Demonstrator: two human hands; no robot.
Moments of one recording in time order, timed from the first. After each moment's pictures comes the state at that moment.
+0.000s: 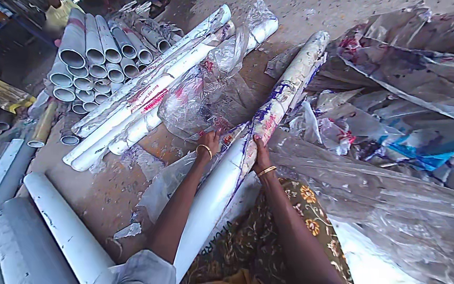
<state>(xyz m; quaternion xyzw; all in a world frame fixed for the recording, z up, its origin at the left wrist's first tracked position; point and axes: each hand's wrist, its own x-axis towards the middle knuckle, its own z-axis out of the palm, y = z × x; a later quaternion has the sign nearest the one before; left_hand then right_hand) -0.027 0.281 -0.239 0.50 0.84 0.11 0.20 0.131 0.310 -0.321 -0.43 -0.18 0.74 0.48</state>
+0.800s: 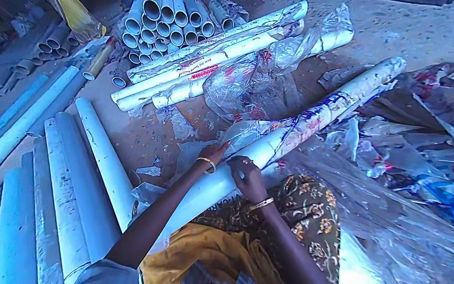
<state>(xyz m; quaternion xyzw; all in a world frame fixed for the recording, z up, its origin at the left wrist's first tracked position) -0.021 0.109 -0.179 0.33 0.88 0.06 0.34 0.135 0.142 -0.242 -0.15 -0.81 0.38 0.41</state>
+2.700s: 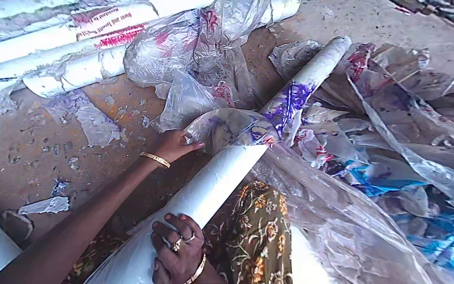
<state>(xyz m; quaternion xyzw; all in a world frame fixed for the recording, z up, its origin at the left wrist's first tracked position) -0.050 0.210 -0.232 0.48 0.78 0.17 0.37 0.142 0.086 -0.313 -0.16 -0.83 0.20 0.50</state>
